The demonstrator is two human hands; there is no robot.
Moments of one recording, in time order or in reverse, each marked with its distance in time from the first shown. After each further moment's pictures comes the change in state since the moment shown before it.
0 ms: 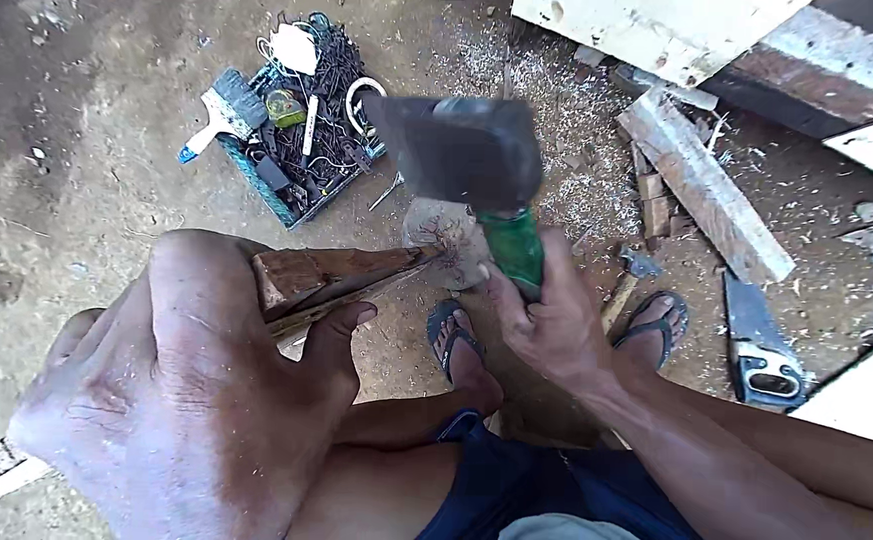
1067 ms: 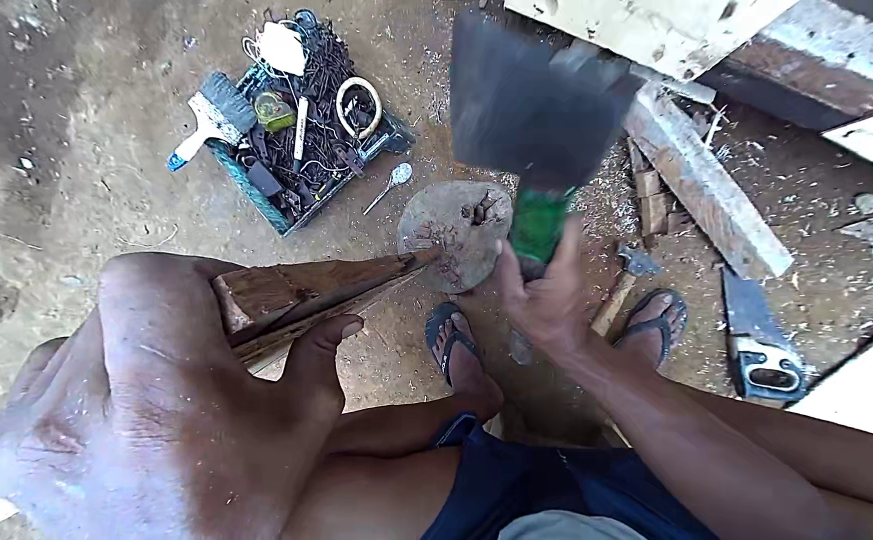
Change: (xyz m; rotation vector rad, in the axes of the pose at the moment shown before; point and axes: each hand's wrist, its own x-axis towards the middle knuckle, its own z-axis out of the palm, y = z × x) left_hand 0.001 -0.002 0.006 -0.028 -0.055 -0.100; right_hand 0.001 0.048 0.028 0.058 0.083 0.194
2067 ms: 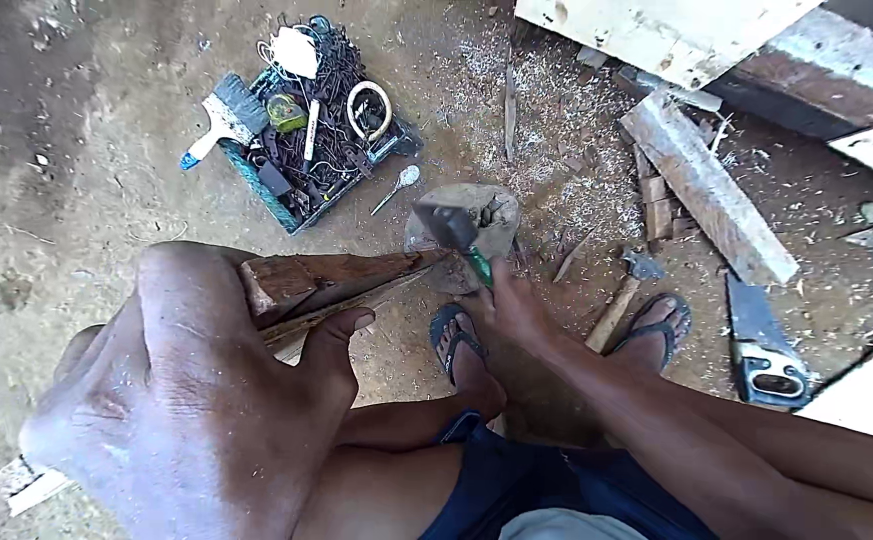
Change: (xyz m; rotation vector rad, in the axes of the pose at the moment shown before) left_hand 0.002 -0.003 -0.005 0.039 -0.019 0.015; right_hand -0.020 0.046 0.030 -0.371 -0.457 0.047
